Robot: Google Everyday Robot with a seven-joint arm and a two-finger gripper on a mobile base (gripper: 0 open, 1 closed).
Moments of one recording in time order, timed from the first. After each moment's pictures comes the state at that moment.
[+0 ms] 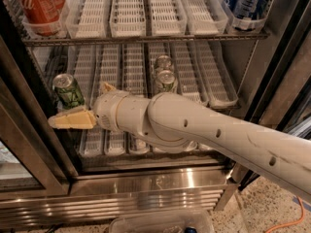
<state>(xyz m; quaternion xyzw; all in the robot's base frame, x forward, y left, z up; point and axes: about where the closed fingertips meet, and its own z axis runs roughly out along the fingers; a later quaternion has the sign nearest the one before) 0.541 0.180 0.875 -0.36 0.67 0.35 0.55</state>
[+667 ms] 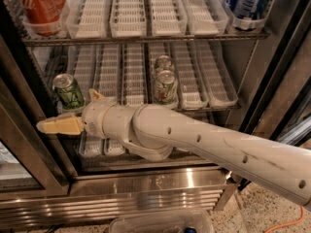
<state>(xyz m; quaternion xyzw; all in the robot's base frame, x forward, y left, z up) 0.547 0.216 0.849 -0.34 0.66 0.38 0.55</state>
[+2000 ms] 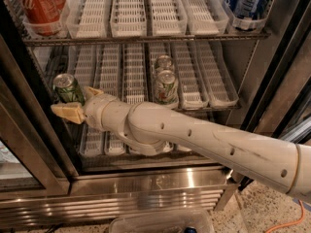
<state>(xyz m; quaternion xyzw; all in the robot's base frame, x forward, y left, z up) 0.589 0.217 0.837 -0.32 0.67 0.34 0.58</state>
